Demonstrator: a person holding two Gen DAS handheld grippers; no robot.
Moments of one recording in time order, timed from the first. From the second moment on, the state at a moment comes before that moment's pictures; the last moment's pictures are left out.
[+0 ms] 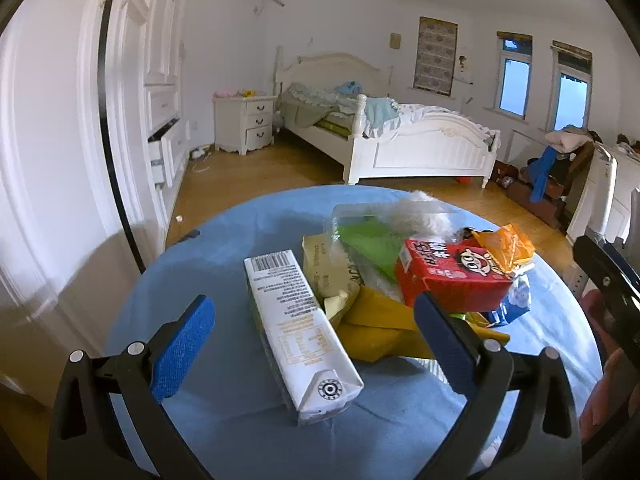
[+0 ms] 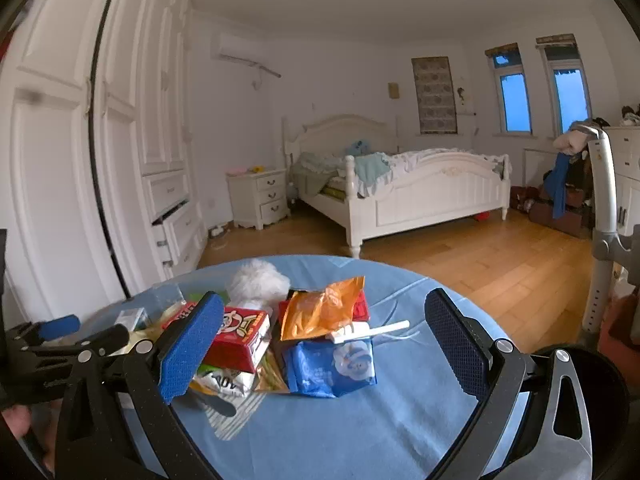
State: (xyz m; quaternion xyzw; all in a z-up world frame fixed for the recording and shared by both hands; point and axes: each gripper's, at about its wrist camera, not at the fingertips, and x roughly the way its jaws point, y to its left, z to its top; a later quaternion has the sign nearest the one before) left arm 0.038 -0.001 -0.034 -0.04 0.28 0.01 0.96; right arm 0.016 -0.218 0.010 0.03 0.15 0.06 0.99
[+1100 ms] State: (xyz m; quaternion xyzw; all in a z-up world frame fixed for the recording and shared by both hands) left arm 0.045 0.003 -0.040 -0.06 0.30 0.02 0.95; right arm 0.016 -0.214 0.004 0.02 0.15 0.06 0.99
